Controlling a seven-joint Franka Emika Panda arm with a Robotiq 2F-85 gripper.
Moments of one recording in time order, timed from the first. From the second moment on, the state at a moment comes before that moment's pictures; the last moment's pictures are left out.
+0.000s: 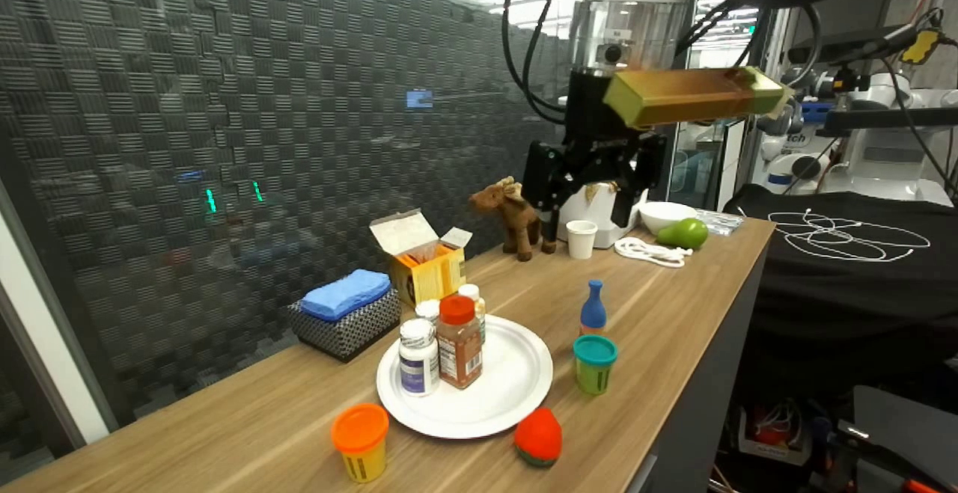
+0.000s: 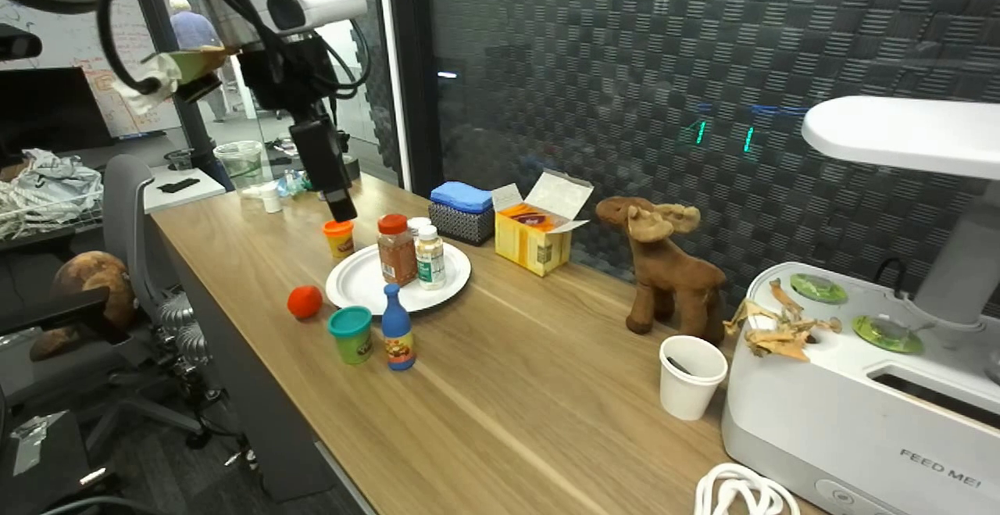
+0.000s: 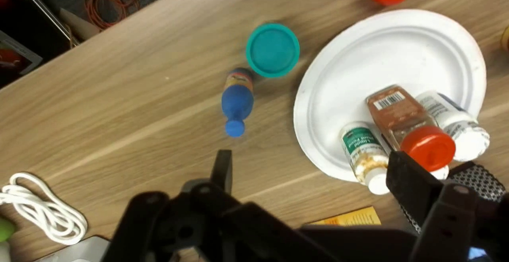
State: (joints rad) arm 0.13 -0.22 0.05 -2.45 -0.19 2.38 0.74
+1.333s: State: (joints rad) arm 0.07 -0.20 0.13 -2.59 -0.26 2.42 0.74
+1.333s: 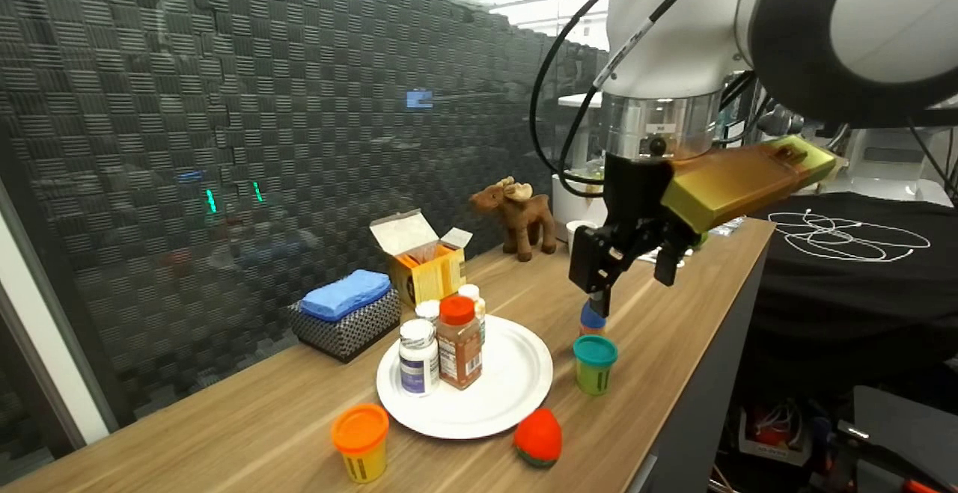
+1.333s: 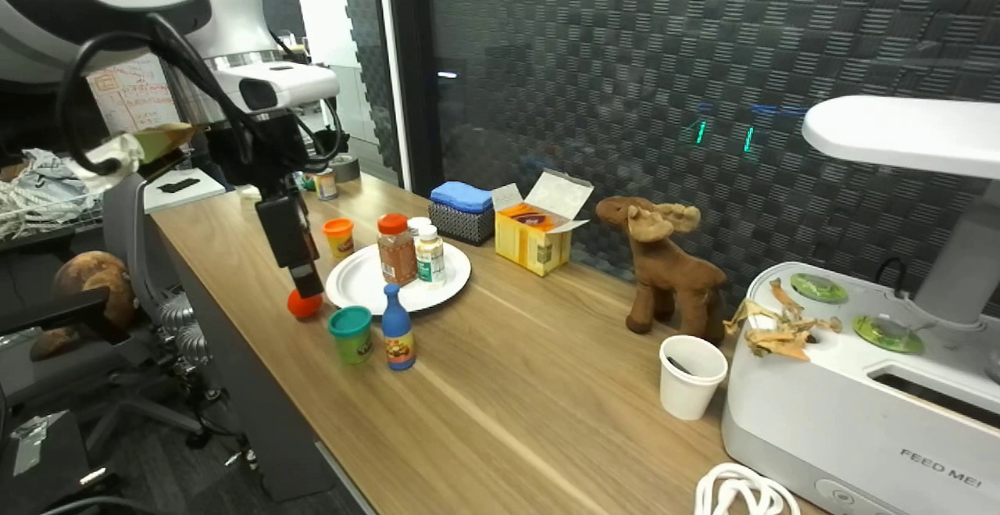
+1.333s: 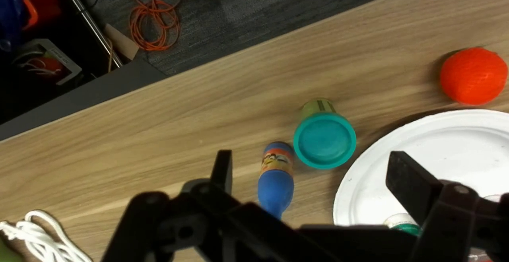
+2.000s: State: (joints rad) arm 0.06 -0.06 0.15 -2.62 -0.23 2.64 0.89
